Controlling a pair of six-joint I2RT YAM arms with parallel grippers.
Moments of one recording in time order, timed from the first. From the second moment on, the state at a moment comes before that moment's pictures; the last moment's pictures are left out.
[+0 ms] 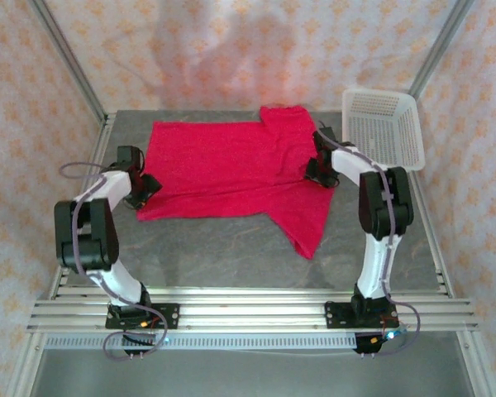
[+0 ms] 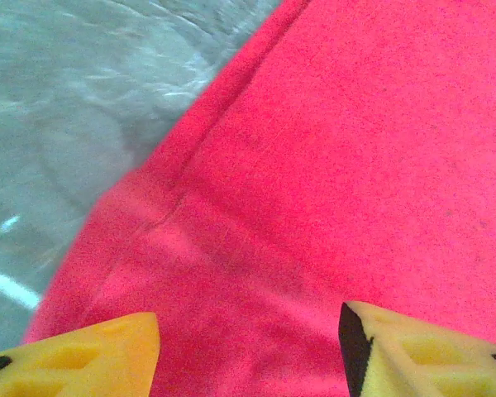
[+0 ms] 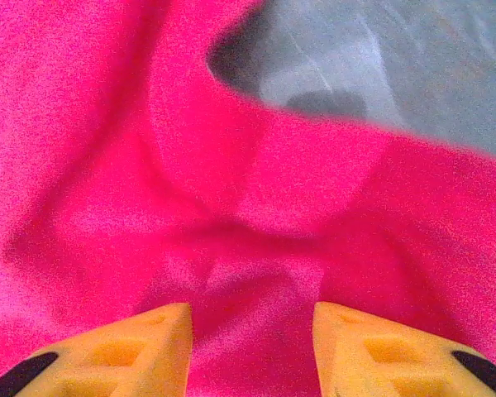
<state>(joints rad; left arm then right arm) 0.17 1.63 1.04 -0.59 0.00 -0.69 0.20 1.97 1.41 -0.68 -0.02 0.58</state>
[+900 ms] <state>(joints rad) 0.22 1.61 0.87 -0.62 -0.06 -0.66 0.46 1.22 0.77 -0.85 -0.06 0.69</state>
